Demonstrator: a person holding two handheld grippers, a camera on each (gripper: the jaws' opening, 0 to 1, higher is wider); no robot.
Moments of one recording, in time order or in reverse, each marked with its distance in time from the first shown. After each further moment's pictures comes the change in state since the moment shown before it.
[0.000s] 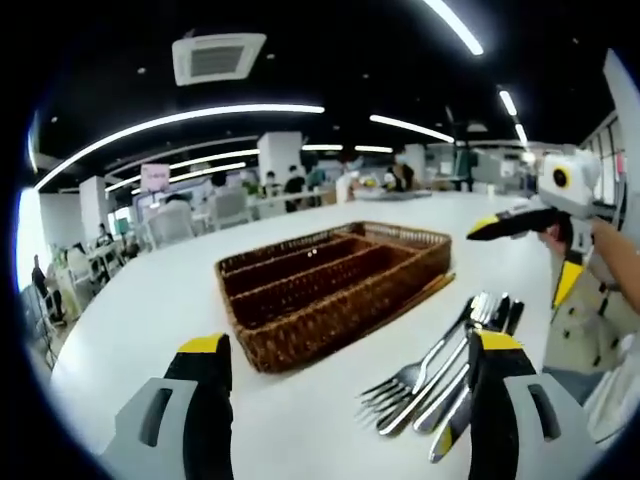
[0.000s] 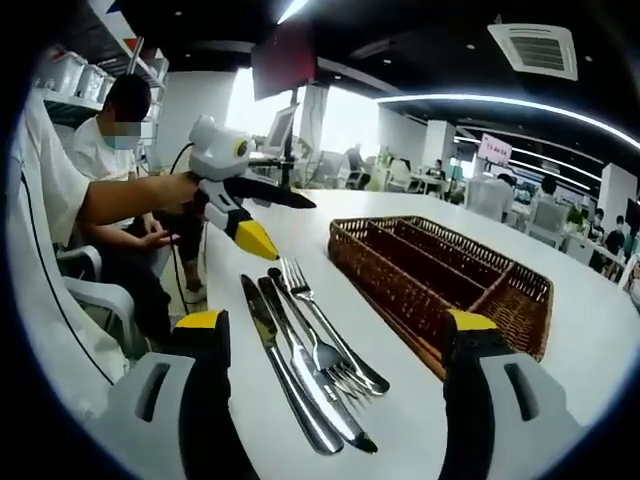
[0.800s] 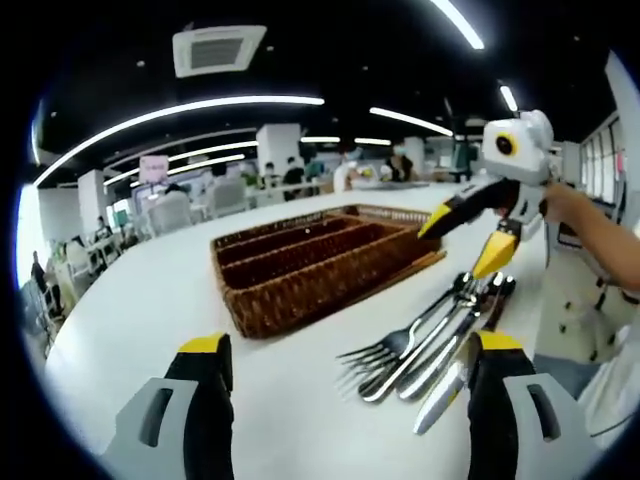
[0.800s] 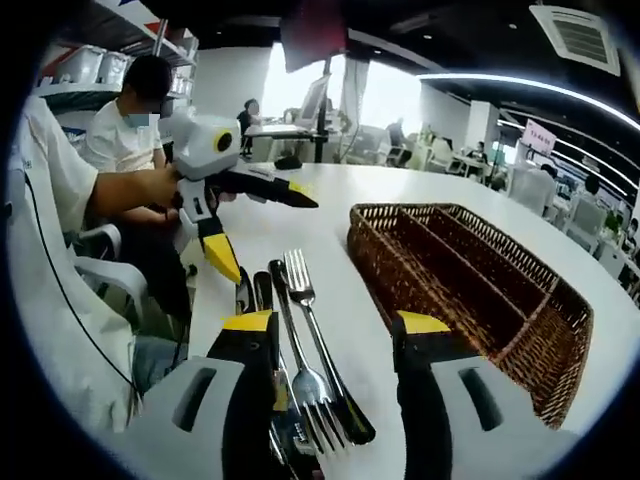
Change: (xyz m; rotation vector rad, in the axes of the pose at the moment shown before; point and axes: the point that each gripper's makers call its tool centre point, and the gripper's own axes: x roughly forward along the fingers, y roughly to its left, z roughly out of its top) left arm -0.010 -0.011 -0.029 -0.004 0.038 -0.007; right arm 0.056 -0.004 -0.005 -0.049 0.142 0.207
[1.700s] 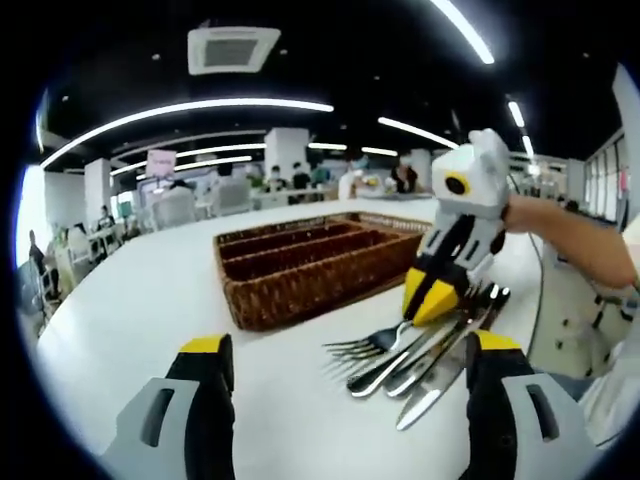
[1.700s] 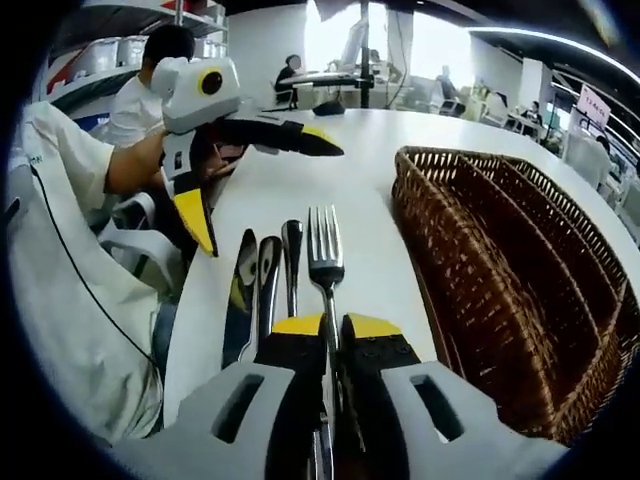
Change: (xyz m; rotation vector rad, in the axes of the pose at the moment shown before) left arm -0.006 -0.007 -0.003 -0.061 -0.037 0.009; right arm 0.046 0.012 -0.028 -0.023 0.177 0.240
